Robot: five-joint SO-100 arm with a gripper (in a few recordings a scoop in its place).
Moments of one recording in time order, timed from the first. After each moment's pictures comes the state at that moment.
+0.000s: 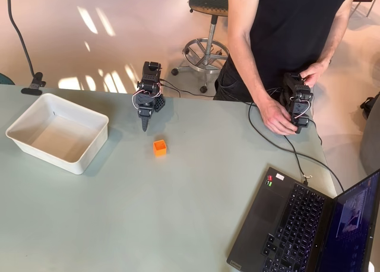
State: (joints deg) arm -1.1 185.8 177.5 59.6 9.6
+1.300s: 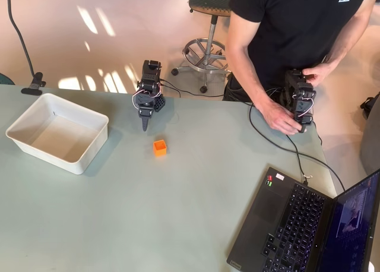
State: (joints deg) arm -1.4 174.6 166.5 59.5 1.7
